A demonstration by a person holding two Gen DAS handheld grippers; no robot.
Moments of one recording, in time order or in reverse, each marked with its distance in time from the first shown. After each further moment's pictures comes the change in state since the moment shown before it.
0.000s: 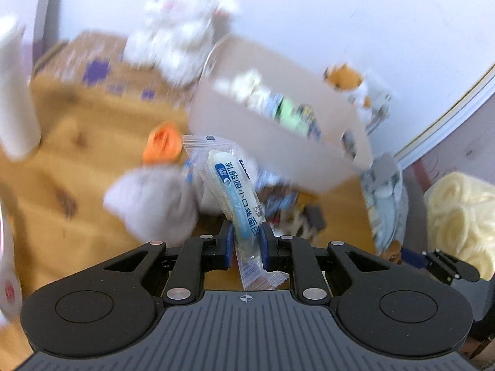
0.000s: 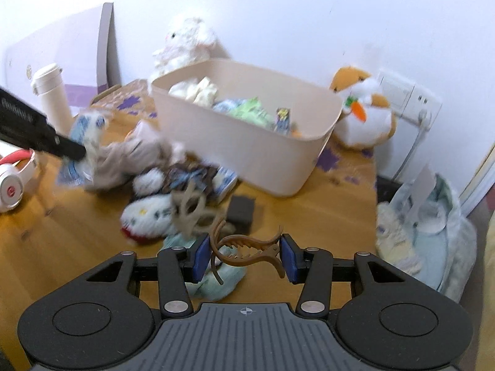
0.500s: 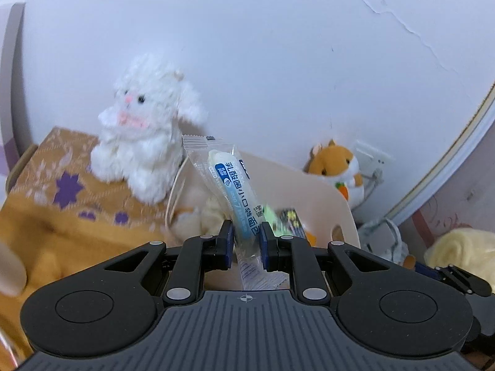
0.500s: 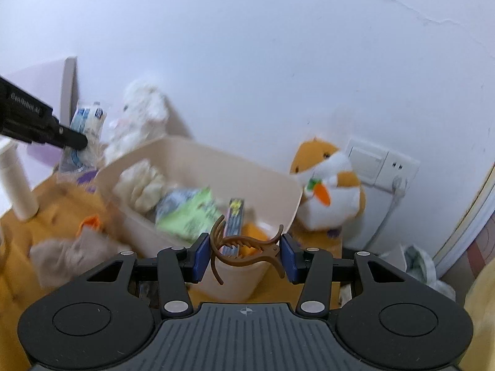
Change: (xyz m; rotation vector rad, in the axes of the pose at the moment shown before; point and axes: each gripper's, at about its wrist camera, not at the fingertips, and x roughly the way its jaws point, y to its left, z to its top) left arm 0.025 -0.042 0.126 0.093 -0.163 0.013; right arm 0.023 -0.050 0.097 0.044 -0.171 -0.081
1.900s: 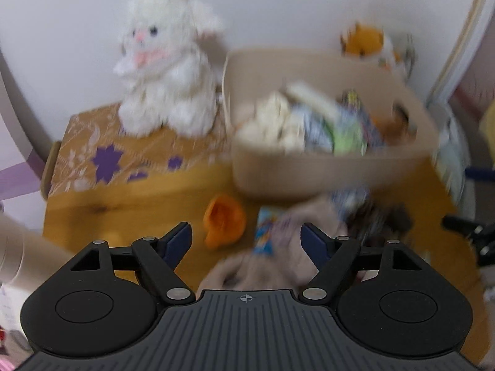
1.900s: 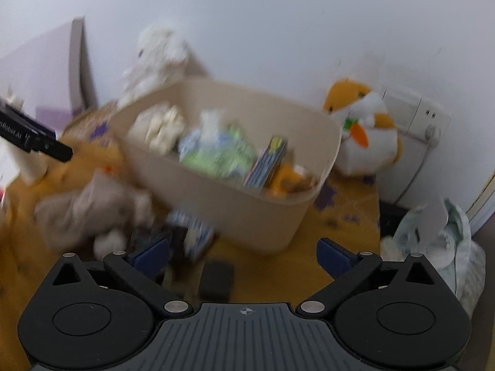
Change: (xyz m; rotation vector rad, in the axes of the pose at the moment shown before) left arm 0.024 0.049 -0.057 0.350 0.294 0.157; right arm 0.023 0.026 -0.062 -0.019 0.210 0.091
